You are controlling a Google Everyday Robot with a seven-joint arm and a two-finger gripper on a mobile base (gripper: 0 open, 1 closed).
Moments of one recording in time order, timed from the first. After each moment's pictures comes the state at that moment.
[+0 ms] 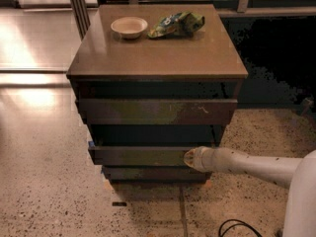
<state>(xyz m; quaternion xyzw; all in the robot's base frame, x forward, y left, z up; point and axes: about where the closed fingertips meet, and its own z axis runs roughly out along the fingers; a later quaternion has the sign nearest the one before) 0.633 -0.135 0.420 -0.65 0.66 -0.03 0.36</state>
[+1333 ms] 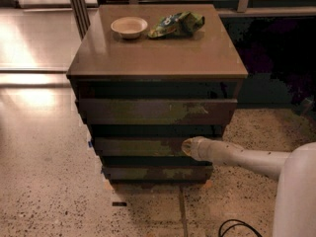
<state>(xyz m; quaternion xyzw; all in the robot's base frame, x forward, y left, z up) 0.686 -0.134 0.434 -0.66 0.63 -0.09 0.40</state>
